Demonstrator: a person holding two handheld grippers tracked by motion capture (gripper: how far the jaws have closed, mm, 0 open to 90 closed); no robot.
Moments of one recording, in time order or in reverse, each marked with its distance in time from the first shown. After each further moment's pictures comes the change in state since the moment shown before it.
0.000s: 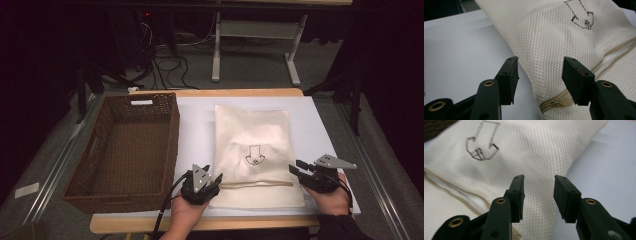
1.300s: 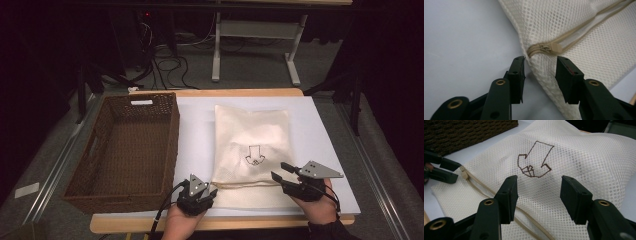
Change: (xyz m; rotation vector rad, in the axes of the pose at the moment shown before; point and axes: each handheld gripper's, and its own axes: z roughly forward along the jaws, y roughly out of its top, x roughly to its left) left arm -0.001 -0.032 -0.002 0.226 -0.115 -0.078; right arm 0.051 0.009 0.002 -0.069 0.099 -0.121
